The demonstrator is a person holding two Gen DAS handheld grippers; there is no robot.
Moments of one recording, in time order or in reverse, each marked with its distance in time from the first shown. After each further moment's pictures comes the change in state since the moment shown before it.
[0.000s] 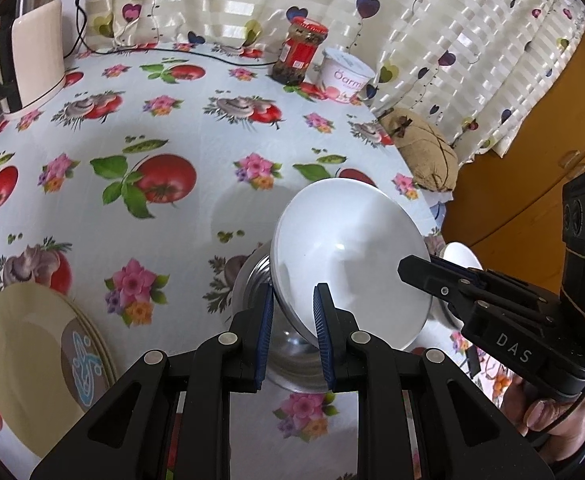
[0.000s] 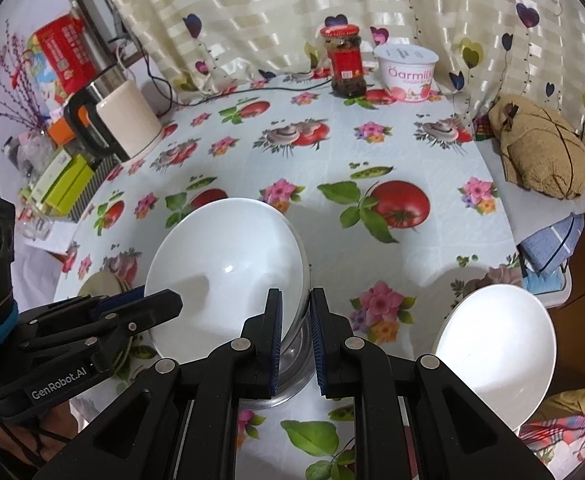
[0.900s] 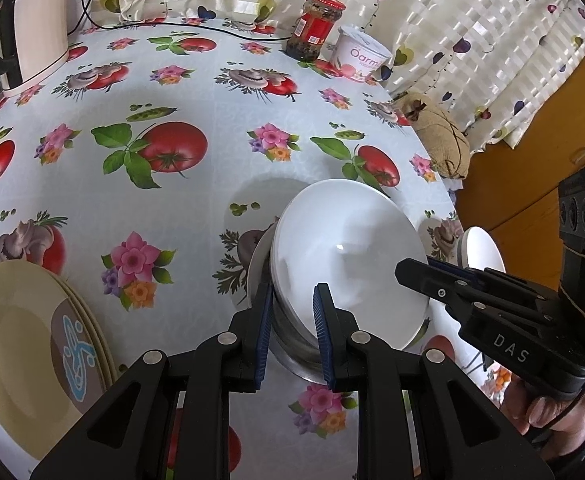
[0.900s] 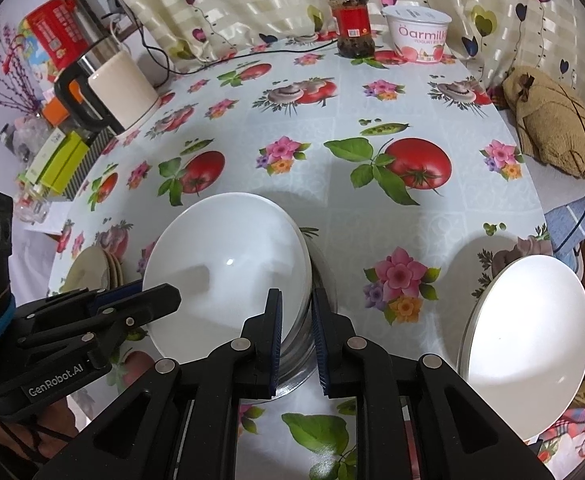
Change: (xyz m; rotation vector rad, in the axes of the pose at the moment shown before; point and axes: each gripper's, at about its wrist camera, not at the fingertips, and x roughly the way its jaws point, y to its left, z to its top) left arm 0.019 0.011 -0.008 -0.020 0.056 0.013; right arm 0.034 -0.002 -0.012 0.004 0.092 0.018
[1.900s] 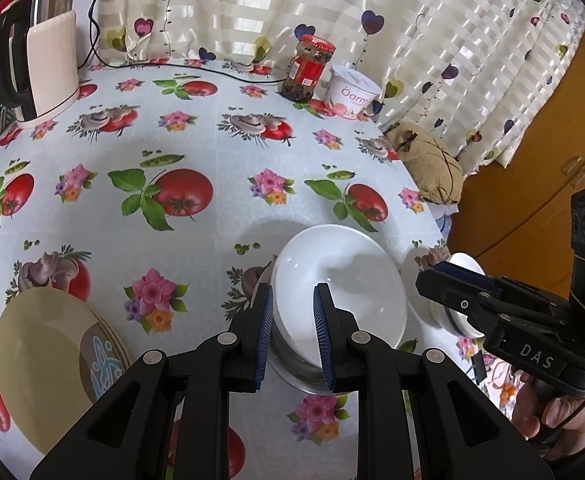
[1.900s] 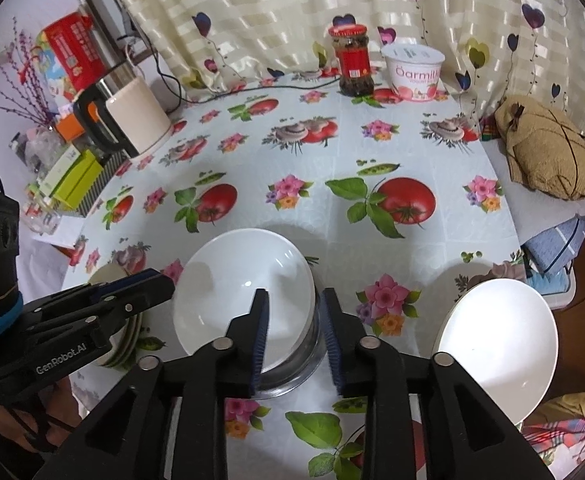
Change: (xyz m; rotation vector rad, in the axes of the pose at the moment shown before) left arm -0.036 -0.008 0.006 0.026 -0.123 0.010; right arm -0.044 0.004 0.005 -0.019 -0.100 0.004
